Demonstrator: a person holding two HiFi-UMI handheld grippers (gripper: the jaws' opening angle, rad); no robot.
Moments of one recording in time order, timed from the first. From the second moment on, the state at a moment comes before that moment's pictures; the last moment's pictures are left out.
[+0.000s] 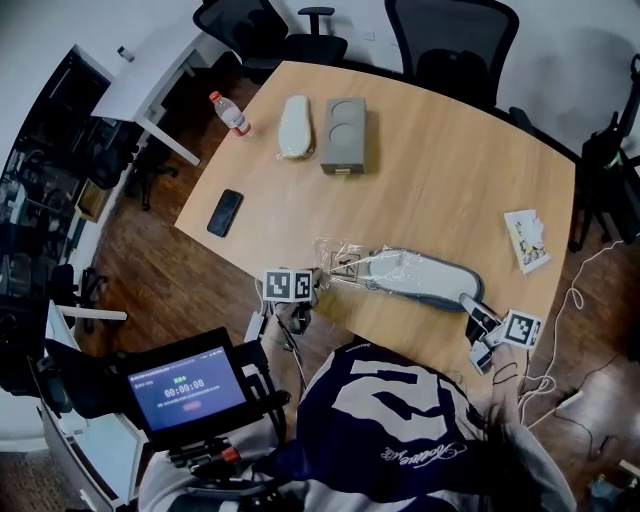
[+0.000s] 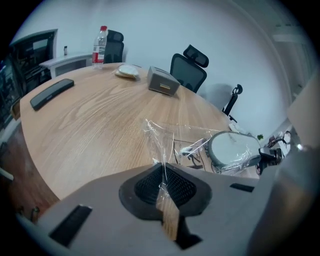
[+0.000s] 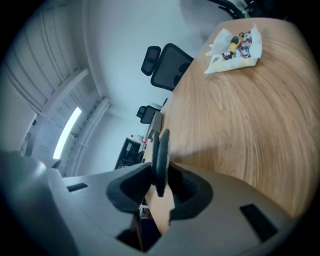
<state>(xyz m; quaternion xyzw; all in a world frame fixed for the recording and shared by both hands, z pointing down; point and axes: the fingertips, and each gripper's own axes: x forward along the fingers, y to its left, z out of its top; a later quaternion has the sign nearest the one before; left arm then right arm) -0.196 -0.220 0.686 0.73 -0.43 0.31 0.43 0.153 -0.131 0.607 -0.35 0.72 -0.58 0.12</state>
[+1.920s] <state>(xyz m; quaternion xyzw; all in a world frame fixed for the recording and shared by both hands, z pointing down) -0.183 -0.207 0.548 0.77 -0.52 0.10 0.36 0.255 -0.041 0.632 -0.49 0.61 -0.55 0.30</state>
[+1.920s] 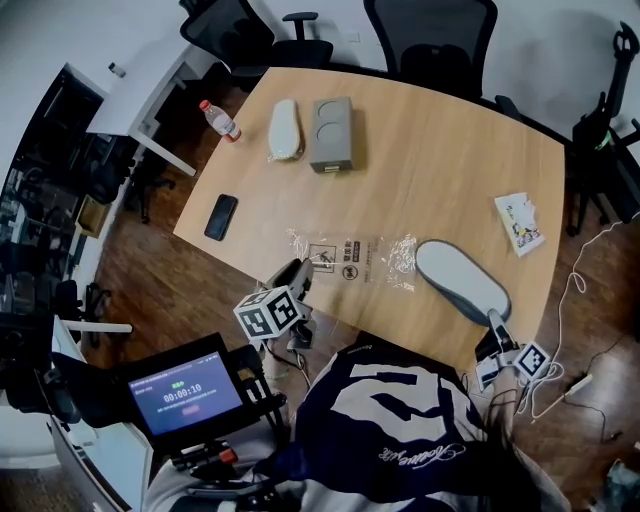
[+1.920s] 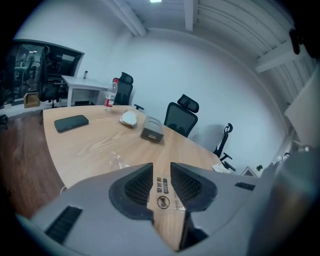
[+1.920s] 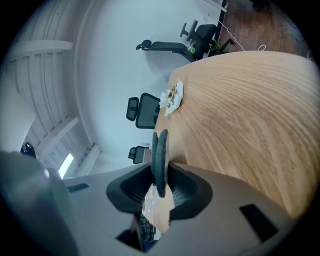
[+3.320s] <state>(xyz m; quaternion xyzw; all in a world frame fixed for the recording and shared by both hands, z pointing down) -0.047 0.002 0.523 0.81 -0.46 0.07 0.36 0.255 0.102 0.665 -0.56 0.68 -0.40 -0.26</state>
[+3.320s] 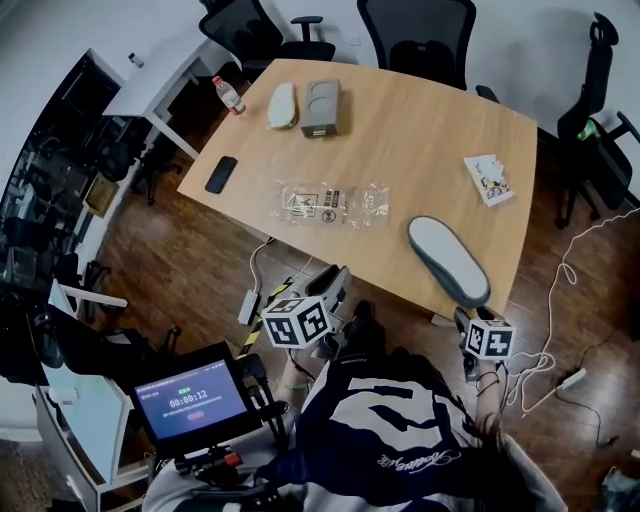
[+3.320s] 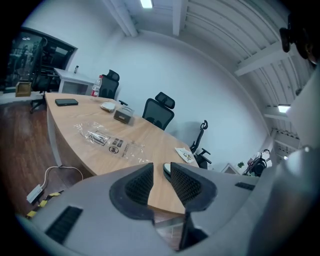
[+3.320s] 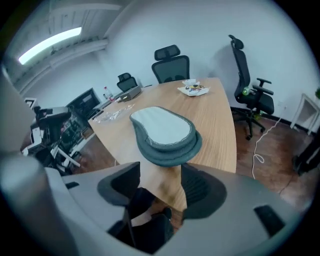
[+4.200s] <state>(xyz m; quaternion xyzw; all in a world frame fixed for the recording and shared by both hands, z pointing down) -0.015 0.087 0.513 0.82 -0.46 0.08 0.33 0.178 0.121 0.586 -0.48 0.77 -0.41 -0.05</state>
